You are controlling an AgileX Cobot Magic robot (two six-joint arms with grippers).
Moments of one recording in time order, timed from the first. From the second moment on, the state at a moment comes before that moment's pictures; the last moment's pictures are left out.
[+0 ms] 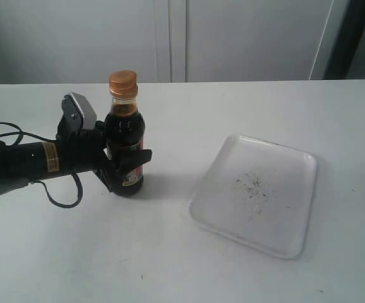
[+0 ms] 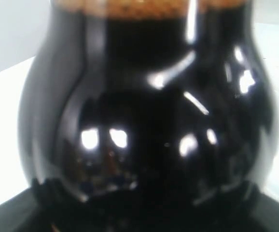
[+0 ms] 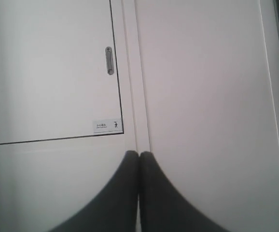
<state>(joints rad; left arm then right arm) -0.26 2.00 -0.87 1.00 -1.05 -0.39 0.18 0.50 -0.42 -0.07 -0.42 0.24</state>
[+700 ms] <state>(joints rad) -0.26 2.00 -0.87 1.00 -1.05 -0.38 0.32 1.14 -0.49 -0.10 -0.75 0.16</state>
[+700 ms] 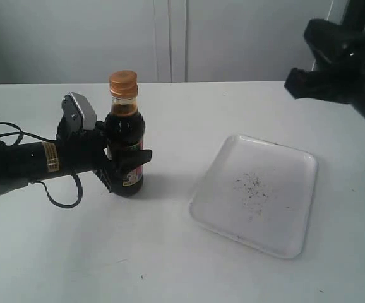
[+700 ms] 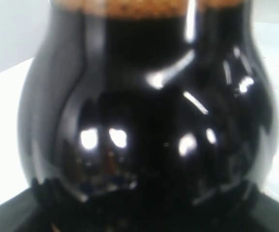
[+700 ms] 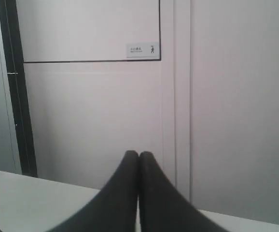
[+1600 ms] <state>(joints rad) -0.26 2.00 -0.87 1.00 -1.05 -0.38 0.75 1.58 -0.70 0.40 -0.79 -0.72</state>
